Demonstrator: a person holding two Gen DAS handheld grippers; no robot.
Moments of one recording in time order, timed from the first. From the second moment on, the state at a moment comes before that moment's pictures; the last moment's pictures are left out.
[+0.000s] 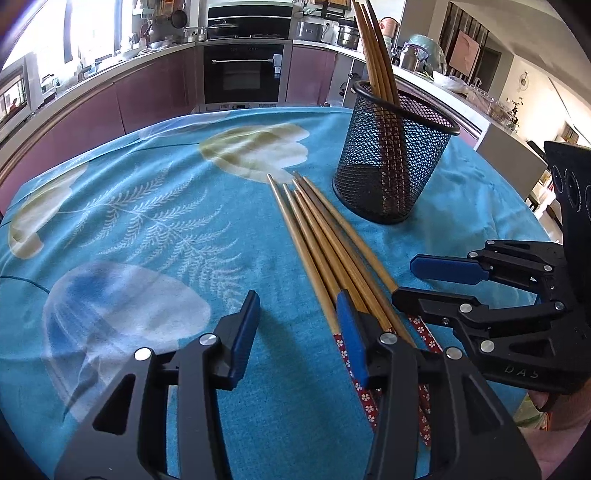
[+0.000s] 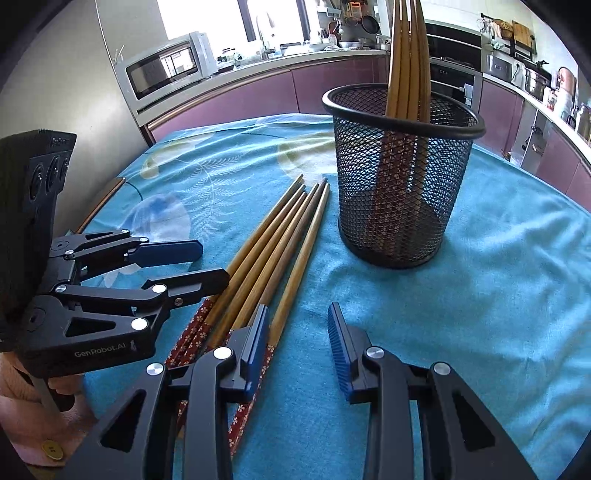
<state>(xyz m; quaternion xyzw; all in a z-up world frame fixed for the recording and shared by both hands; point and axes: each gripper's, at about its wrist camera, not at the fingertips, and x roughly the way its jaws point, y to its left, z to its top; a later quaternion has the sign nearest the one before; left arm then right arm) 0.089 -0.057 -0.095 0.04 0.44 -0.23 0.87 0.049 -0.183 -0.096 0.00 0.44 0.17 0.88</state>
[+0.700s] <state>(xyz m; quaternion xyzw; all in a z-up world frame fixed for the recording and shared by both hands) 0.093 -0.055 -0.095 0.05 0.44 -0.21 0.87 0.056 -0.186 -0.096 -0.01 0.44 0.16 0.88</state>
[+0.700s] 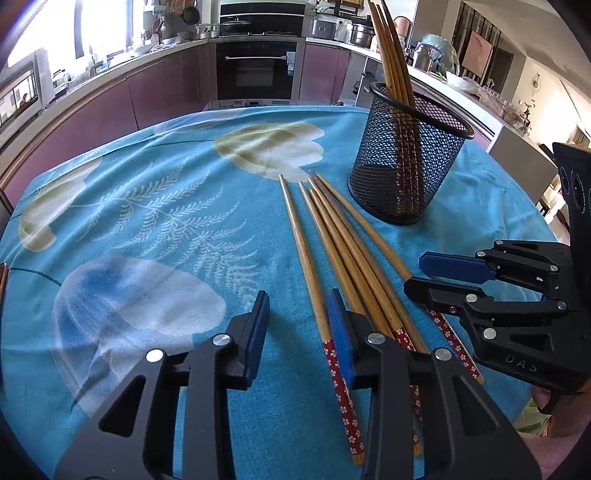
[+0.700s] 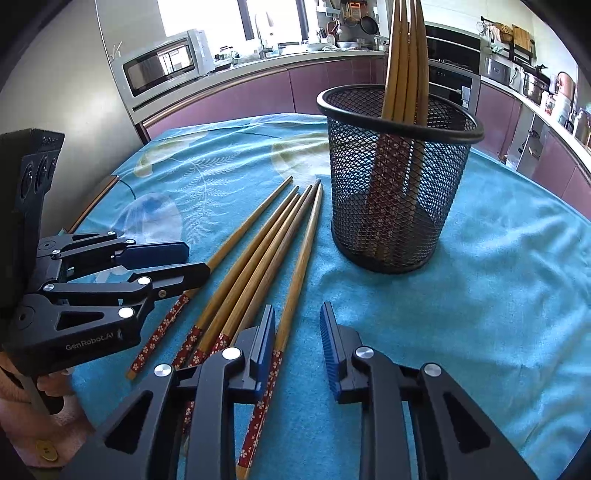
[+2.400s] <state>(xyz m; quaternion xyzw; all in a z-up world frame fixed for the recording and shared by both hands) 0.080 -0.034 -0.023 -0.04 0.39 -0.28 0.88 0.039 -0.220 -0.049 0.09 0.37 0.22 0.90</state>
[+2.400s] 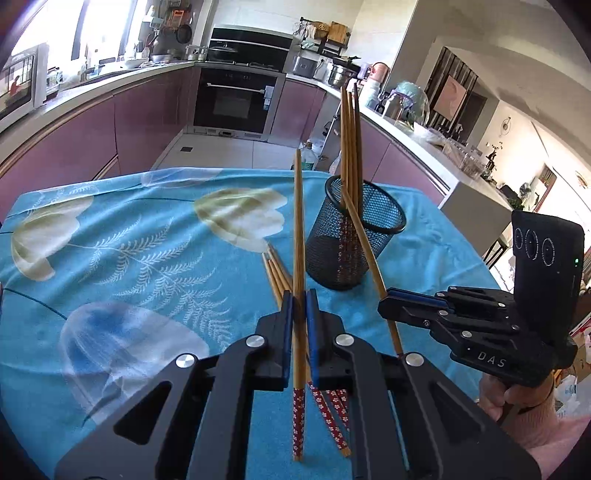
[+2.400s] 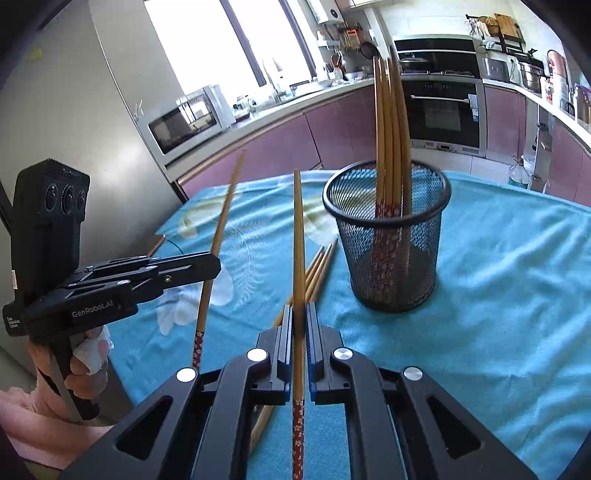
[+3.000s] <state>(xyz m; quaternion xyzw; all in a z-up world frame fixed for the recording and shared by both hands) 0.078 -0.033 0.043 -0.07 0.31 -0.32 0.89 0.038 -0.250 0.006 0.10 0.30 0.21 0.93</state>
